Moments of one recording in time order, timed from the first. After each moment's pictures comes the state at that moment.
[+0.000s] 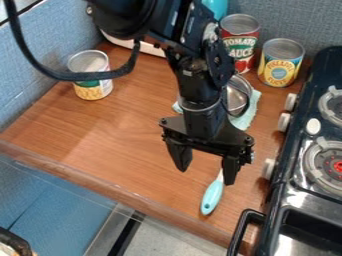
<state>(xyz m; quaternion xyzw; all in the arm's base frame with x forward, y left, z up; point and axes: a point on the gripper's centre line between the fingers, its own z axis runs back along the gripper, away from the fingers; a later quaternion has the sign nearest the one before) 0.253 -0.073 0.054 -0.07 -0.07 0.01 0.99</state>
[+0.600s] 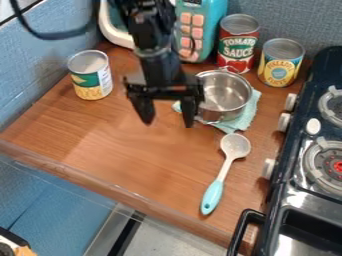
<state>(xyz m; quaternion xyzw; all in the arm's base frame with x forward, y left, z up) 0.300 0.007 0.068 -0.08 -0.07 0.10 0.99</state>
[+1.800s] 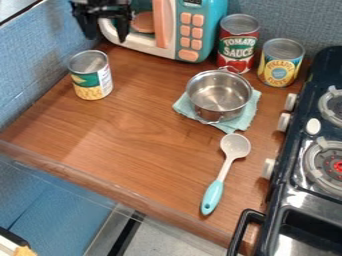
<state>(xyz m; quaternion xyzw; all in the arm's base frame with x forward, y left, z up) 0.408 0.183 0.073 0.01 -0.10 0.13 0.99</state>
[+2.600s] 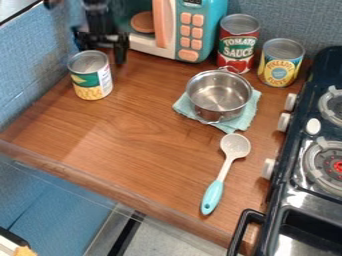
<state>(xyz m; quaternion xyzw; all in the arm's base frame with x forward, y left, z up) 0.406 0.187 0.017 0.01 -0.03 0.14 0.99</state>
